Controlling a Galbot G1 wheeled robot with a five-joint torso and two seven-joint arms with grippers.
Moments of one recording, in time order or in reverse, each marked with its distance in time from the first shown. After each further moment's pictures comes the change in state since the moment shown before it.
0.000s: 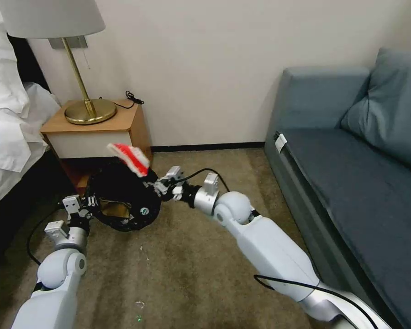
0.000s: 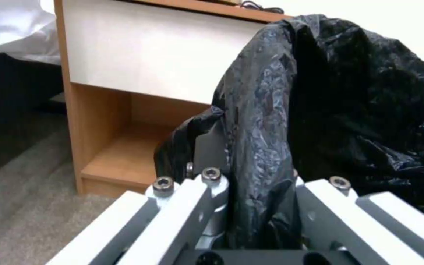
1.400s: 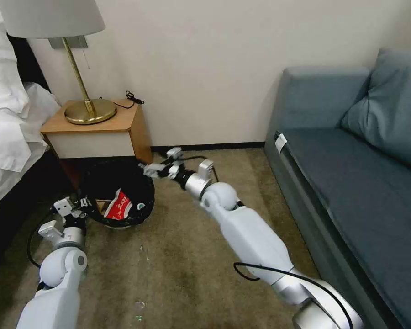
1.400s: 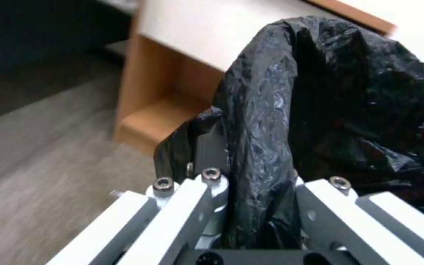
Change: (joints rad) left arm 0.001 -0.059 -0.042 -0.028 -0.197 0.086 -0.233; right arm 0.064 0.147 0.206 -0.229 0.049 0.085 0.142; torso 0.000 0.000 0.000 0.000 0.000
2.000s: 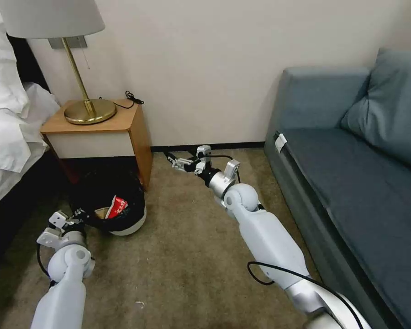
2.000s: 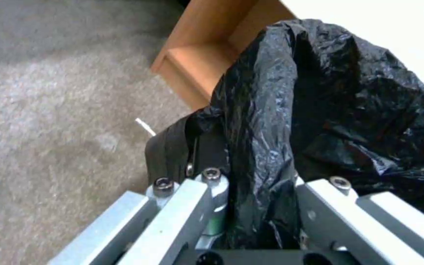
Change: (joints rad) left arm -0.082 -0.046 -0.018 0.184 -0.229 -0.017 -0.061; right arm -0.064 -0.039 0.068 -0.009 0.002 0.002 -0.045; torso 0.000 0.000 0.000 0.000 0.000
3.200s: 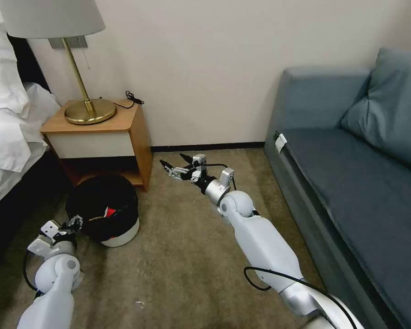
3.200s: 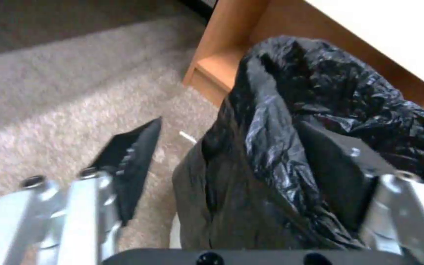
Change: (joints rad) left arm 0.098 0.076 -0.017 -0.080 0.104 0.064 -0.023; right arm -0.016 0.019 -0.009 -0.025 -0.029 0.035 -0.006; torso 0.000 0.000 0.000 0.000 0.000
